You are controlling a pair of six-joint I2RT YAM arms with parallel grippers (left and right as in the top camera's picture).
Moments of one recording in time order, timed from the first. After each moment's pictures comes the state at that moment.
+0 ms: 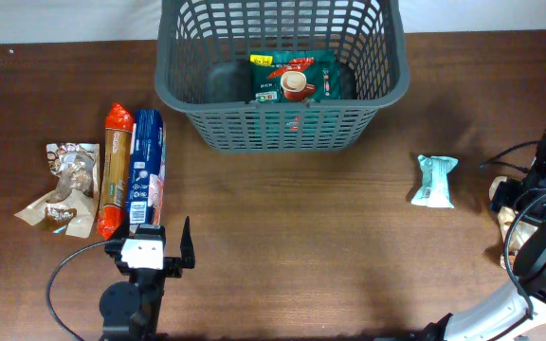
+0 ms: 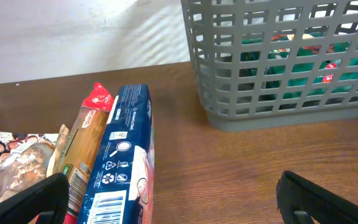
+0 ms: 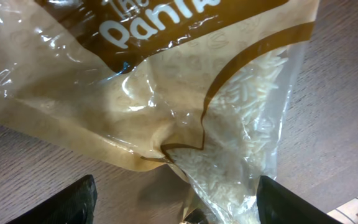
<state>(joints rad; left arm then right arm) -0.02 0.01 0.09 -0.26 0.02 0.09 -0.59 1.94 1.35 -1.10 0.25 0.02</state>
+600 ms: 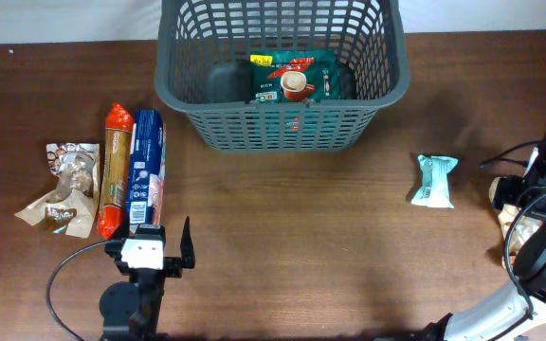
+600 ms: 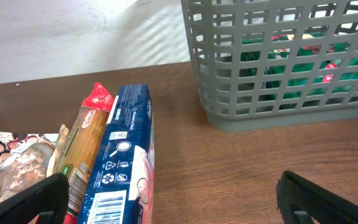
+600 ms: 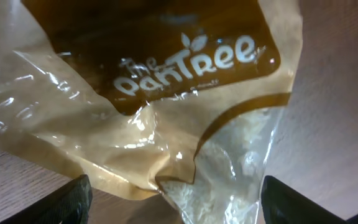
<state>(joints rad) -0.02 0.01 0.09 -0.26 0.02 0.09 -0.59 1.94 1.35 -1.01 0.27 -0.12</state>
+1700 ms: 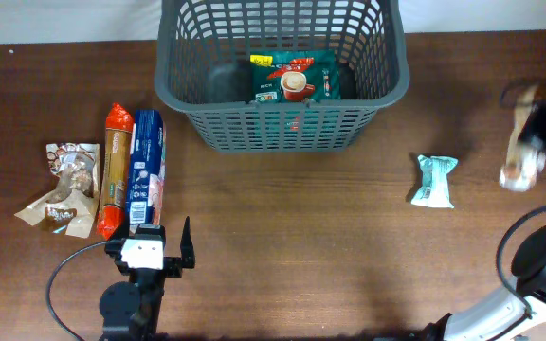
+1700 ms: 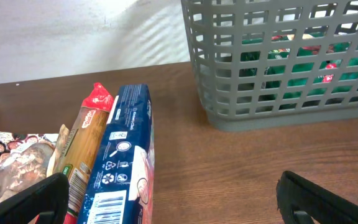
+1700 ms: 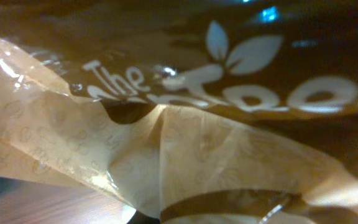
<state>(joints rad) -0.02 0.01 0.09 -0.26 0.02 0.08 -0.55 1.93 1.93 -1.24 -0.27 -0.01</state>
